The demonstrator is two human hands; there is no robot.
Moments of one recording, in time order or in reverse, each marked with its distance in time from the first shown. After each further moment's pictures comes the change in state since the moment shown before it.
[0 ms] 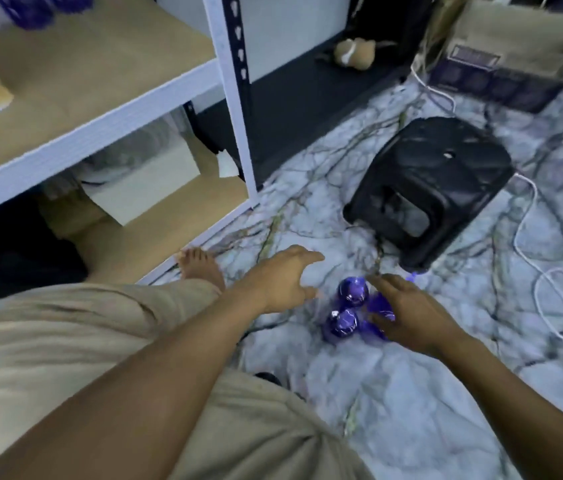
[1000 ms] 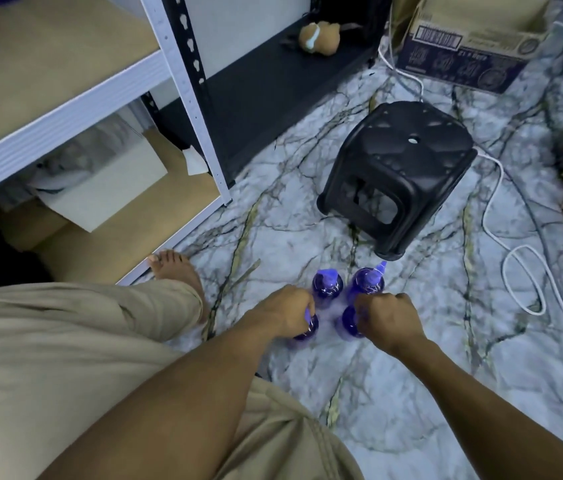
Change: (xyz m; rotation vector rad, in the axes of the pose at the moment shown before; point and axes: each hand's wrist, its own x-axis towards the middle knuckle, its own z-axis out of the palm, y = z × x) left_hand 0.025 0.039 0.079 -0.047 -0.226 -0.121; right_hand -0.005 0.026 0.044 -0.151 0.051 0.182
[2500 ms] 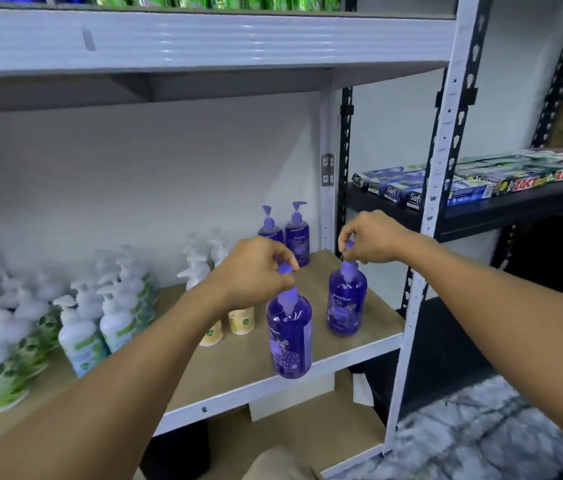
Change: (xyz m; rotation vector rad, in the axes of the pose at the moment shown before) left_hand -0.318 -0.121 -0.438 -0.058 1.097 -0.083; right_hand 0.158 -0.403 -0.518 0.132 0.404 -0.760
